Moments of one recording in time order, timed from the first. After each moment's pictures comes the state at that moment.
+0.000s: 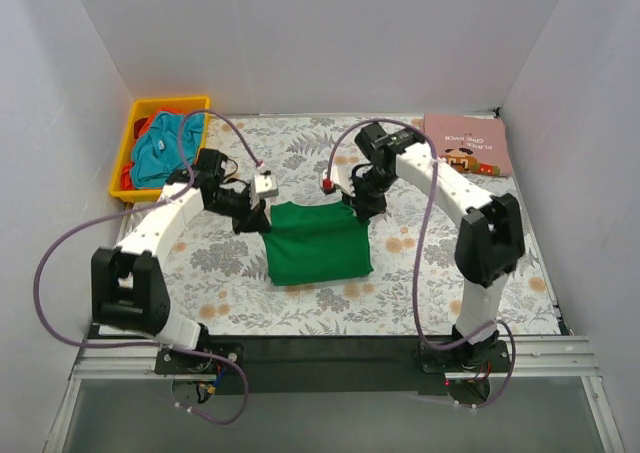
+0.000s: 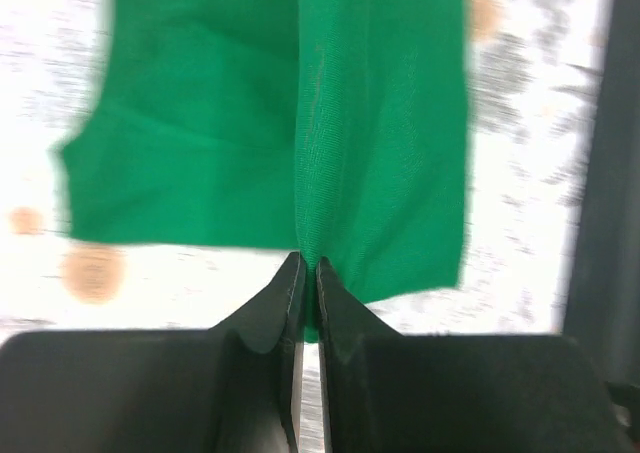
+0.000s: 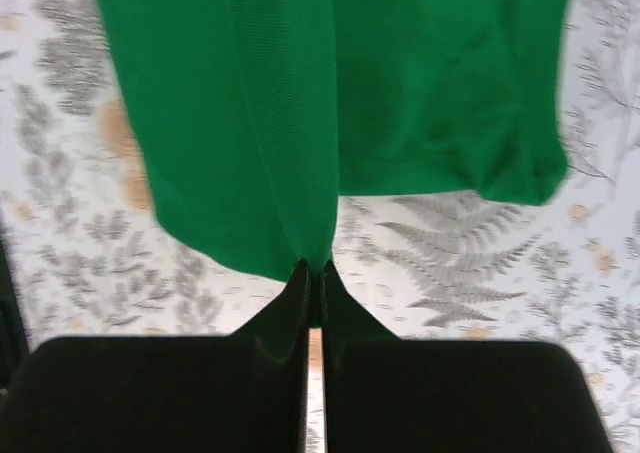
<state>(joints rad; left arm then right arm) -0.20 1.43 1.09 -0.92 0.86 1.00 0.58 1.82 1.63 -1.21 -0.51 -1.05</state>
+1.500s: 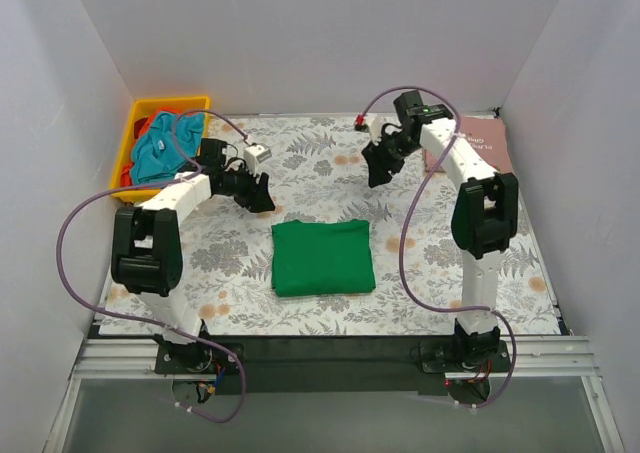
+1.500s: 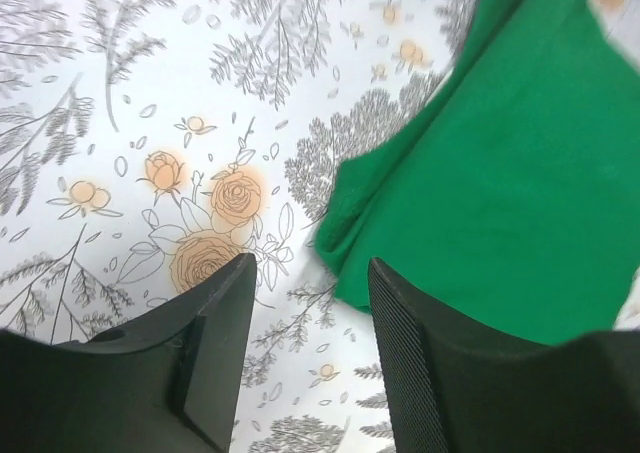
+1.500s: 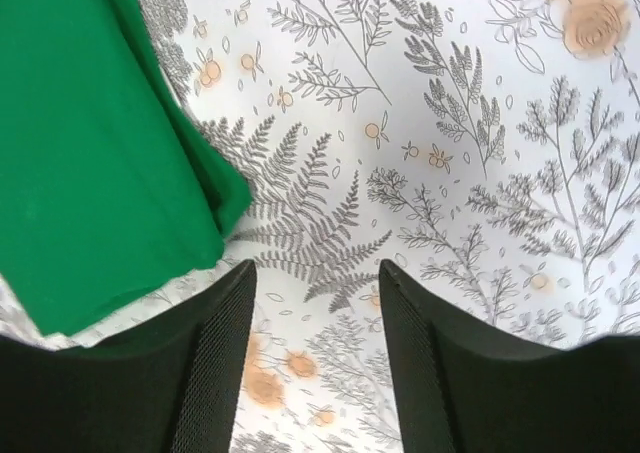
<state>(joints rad) -0.13 1.77 1.19 -0.44 0.75 0.42 0.32 2.12 1.94 -1.06 -0.58 -0.69</state>
